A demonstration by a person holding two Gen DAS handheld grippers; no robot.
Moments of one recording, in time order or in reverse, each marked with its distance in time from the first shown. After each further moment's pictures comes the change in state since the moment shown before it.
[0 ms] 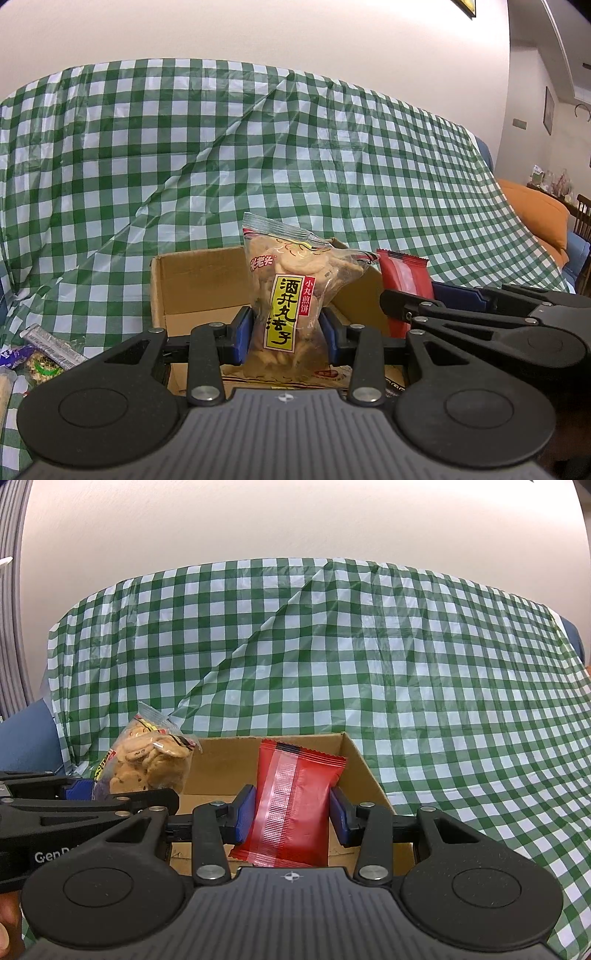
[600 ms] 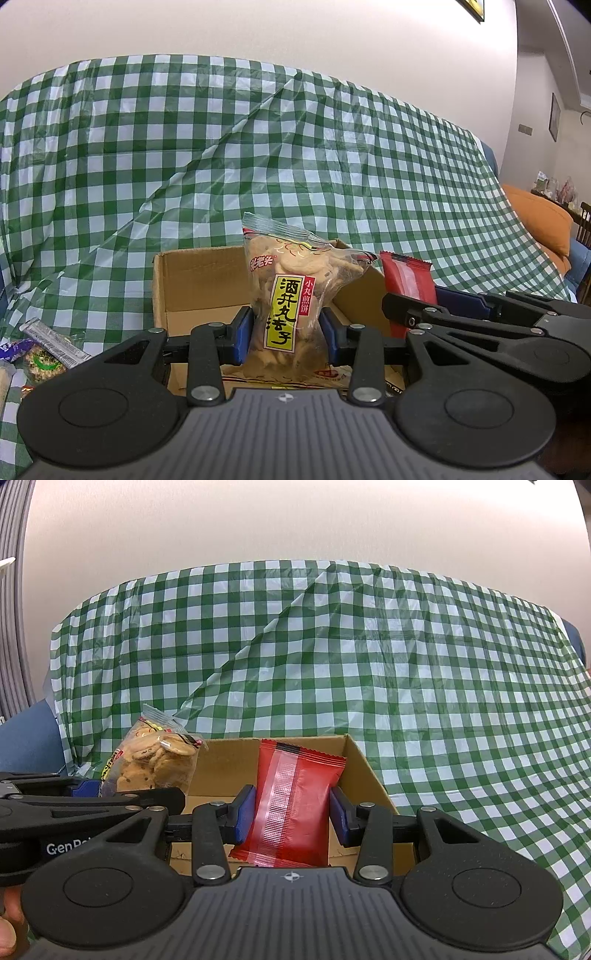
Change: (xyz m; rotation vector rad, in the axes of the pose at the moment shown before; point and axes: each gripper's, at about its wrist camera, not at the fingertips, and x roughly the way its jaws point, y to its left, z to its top) left arm -0.001 0.002 0.001 -0.027 0.000 0.010; right arm 0.002 -0.006 0.003 -0.008 -0.004 0.015
